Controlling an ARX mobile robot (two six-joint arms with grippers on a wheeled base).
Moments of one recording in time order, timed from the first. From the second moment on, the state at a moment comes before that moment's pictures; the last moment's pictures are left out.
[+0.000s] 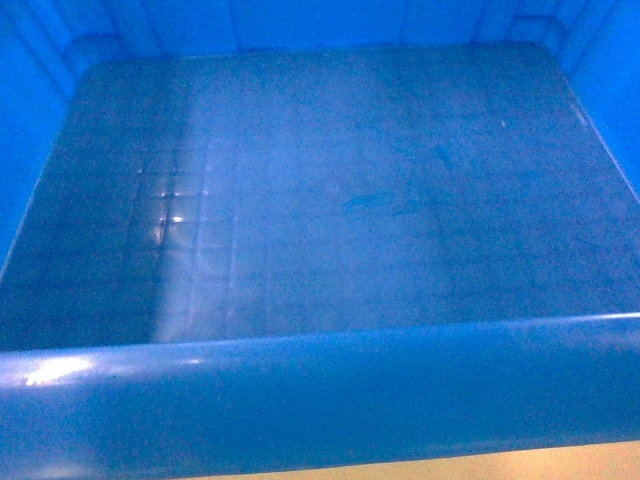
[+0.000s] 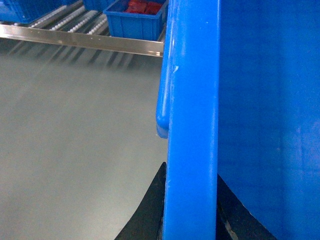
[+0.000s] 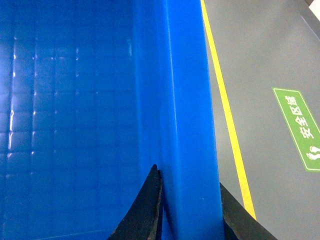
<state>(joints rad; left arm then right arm) -0.59 0.77 0.61 -0.37 -0.72 -0.34 0.48 0.84 0.67 -0.29 0.56 0.10</state>
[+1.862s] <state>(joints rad) -0.59 0.77 0.61 -0.37 -0.72 -0.34 0.48 0.84 0.67 -0.29 0.56 0.10</state>
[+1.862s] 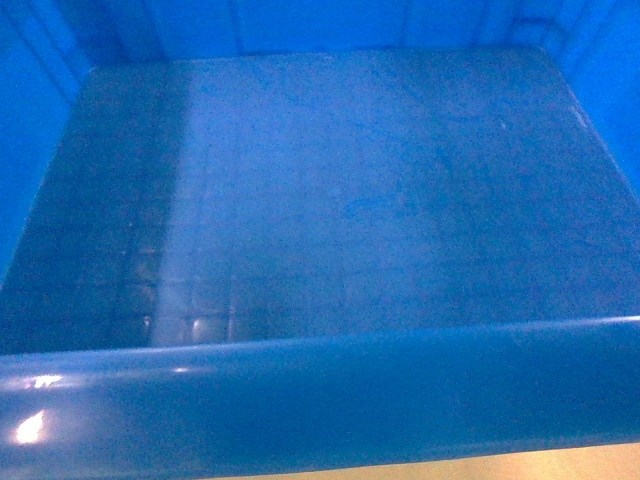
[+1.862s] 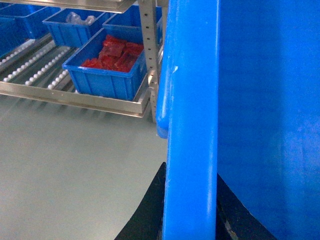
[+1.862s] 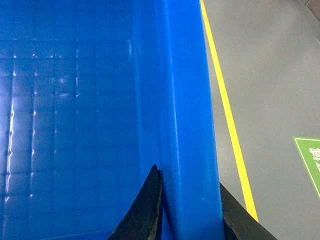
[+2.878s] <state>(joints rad) -0.59 0.77 0.61 -0.37 -0.72 -0.34 0.48 0.84 0.67 -0.29 0.57 0.10</state>
